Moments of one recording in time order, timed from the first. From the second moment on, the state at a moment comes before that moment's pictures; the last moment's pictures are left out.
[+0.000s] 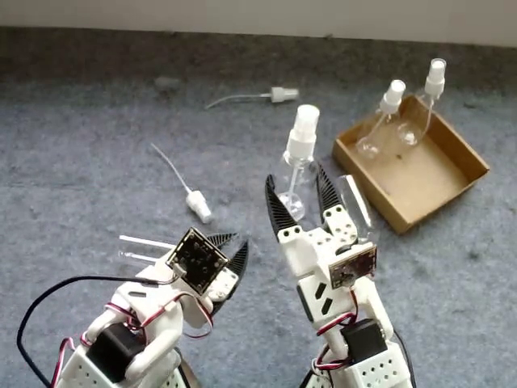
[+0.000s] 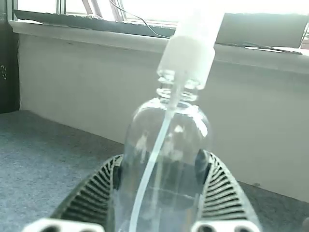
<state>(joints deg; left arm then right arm) 33.7 -102.7 80.7 56.6 1.2 -27.3 -104.5 95.1 5.4 8.4</state>
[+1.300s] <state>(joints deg) 35.7 -104.0 95.3 21.7 1.5 -32.6 -105.3 95.5 4.2 20.9</state>
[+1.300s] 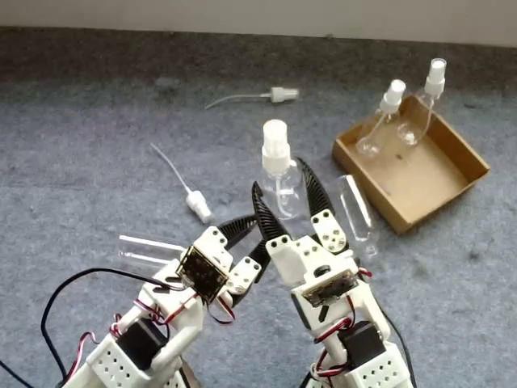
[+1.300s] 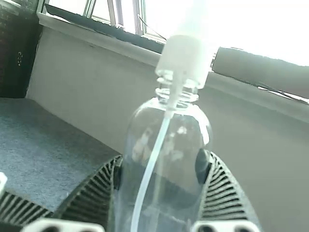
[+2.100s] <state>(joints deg) 28.5 -104.0 96.0 14.7 1.5 -32.5 -105.3 95.5 4.5 20.9</state>
